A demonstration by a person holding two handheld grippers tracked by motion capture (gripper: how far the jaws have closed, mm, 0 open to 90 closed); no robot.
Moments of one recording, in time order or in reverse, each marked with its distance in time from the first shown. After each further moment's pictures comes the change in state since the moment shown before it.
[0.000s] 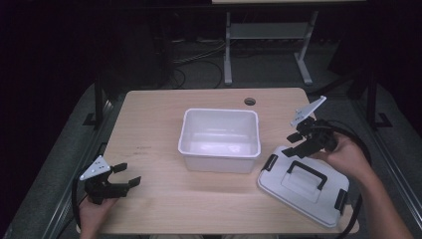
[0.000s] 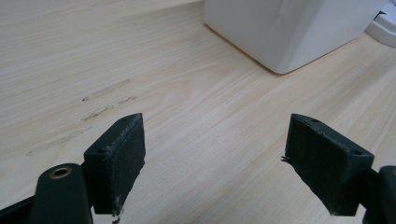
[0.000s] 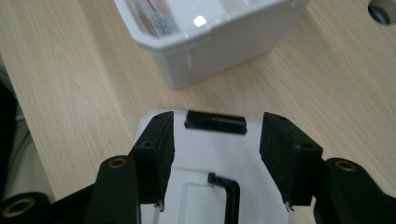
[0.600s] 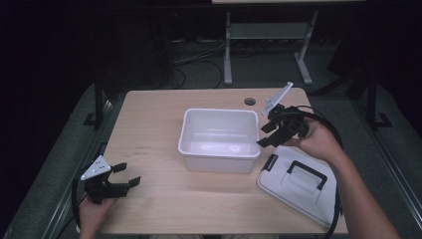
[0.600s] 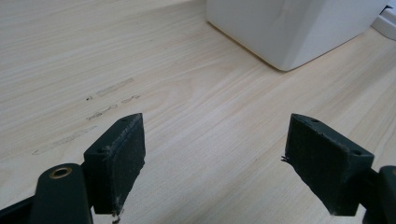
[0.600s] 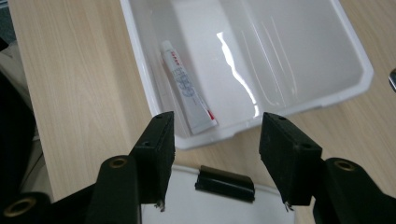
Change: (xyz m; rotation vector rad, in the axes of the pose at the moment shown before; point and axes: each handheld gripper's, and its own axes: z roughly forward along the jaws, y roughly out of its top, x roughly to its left) left arm 0.000 0.001 0.000 0.011 0.011 0.012; right arm 0.010 0.070 0.015 -0.010 0.062 -0.103
